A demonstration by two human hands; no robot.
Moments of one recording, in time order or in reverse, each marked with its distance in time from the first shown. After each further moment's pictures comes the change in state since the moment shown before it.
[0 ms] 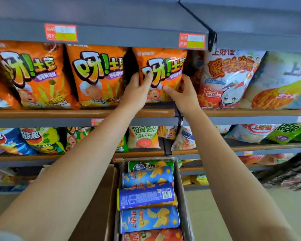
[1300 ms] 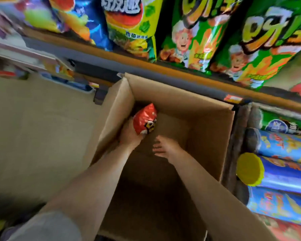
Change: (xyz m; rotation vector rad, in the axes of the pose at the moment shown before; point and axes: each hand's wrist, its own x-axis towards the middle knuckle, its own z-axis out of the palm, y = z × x) left_hand -0.225 -0.535 -0.214 0.457 -0.056 -0.876; right_hand -0.280 0.252 0.429 -0.061 -0.553 1.421
